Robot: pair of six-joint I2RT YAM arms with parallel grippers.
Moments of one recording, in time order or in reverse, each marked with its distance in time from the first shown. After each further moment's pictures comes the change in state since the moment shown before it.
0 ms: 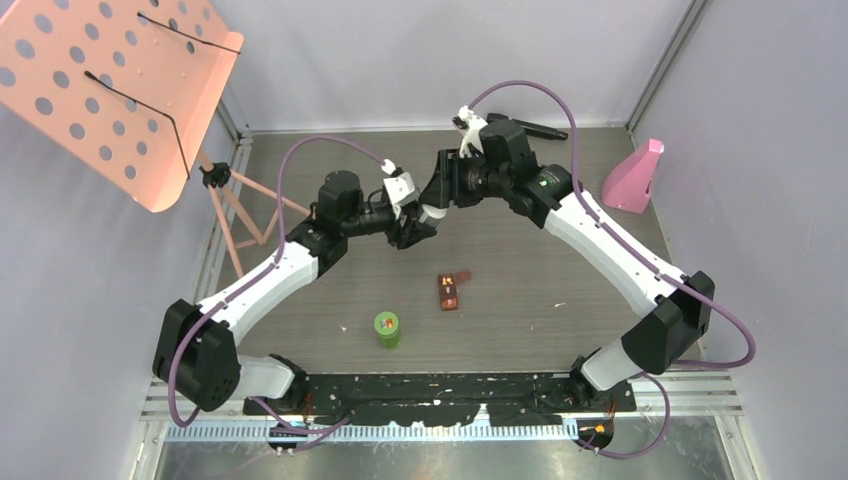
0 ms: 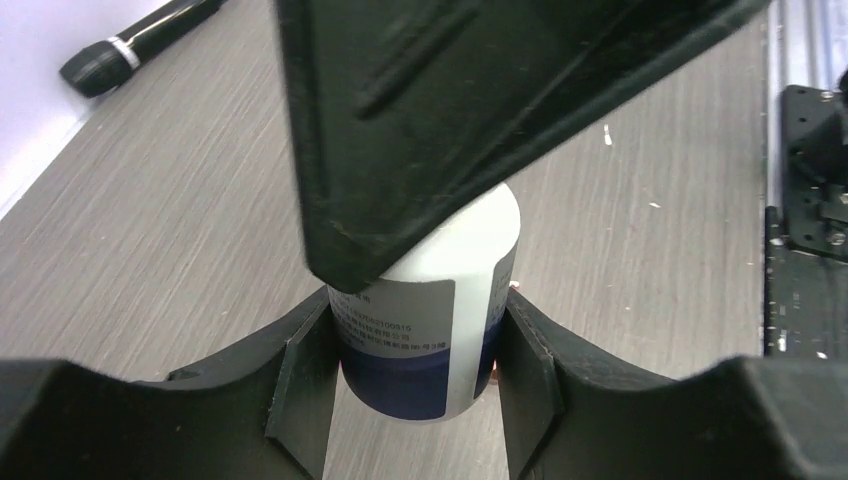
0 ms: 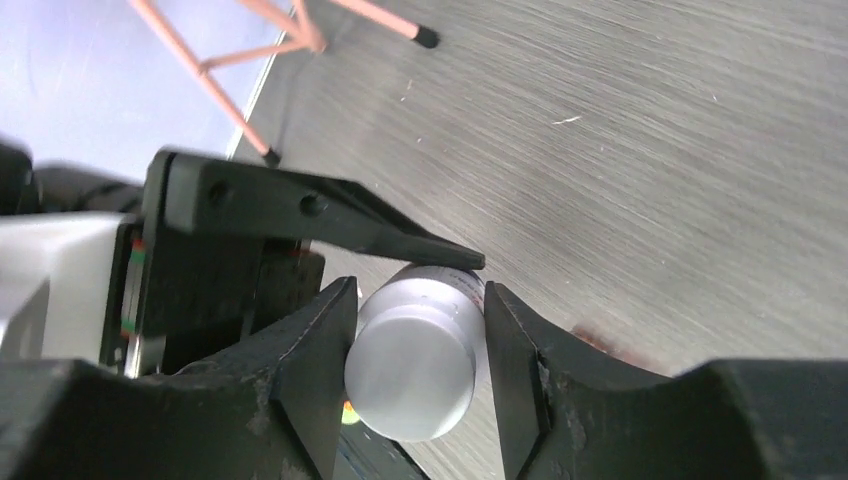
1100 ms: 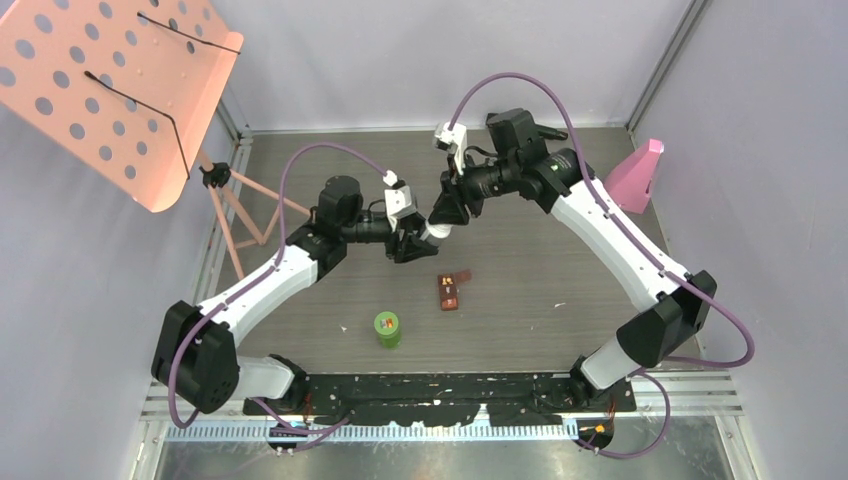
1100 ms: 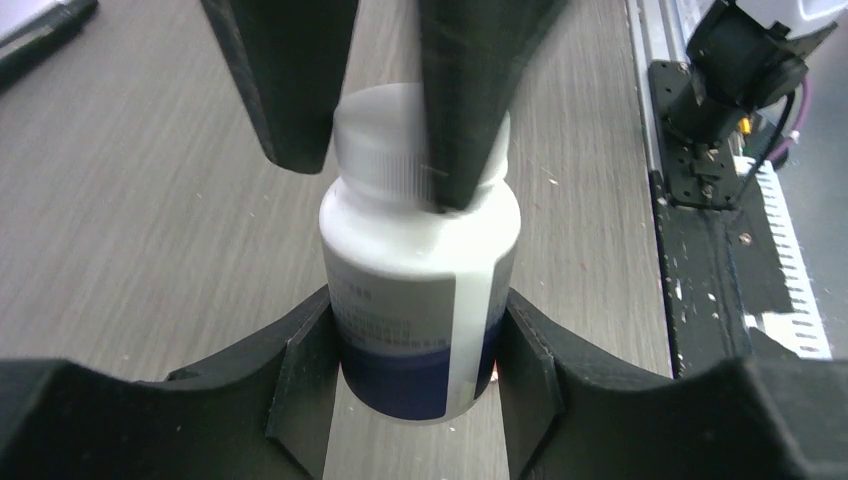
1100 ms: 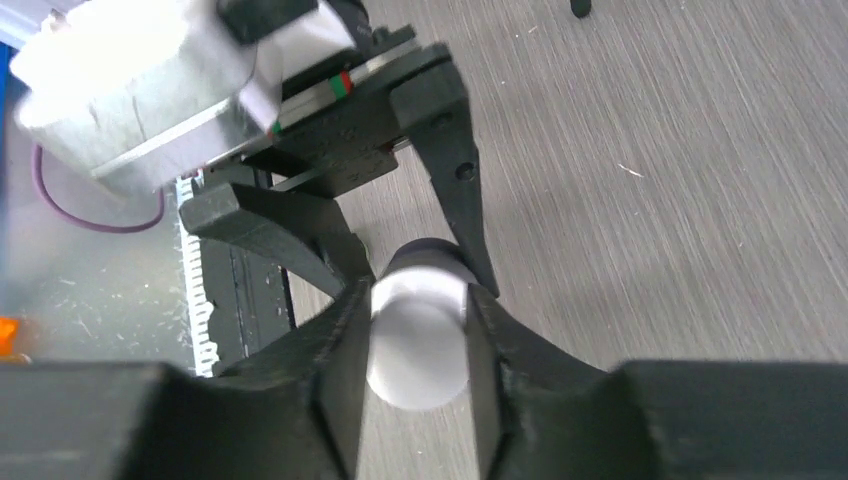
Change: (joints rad) left arm -0.001 -0.011 -0.047 0.005 0.186 0.010; right arm -0.059 0.039 0.126 -0.241 -0.395 -0.656
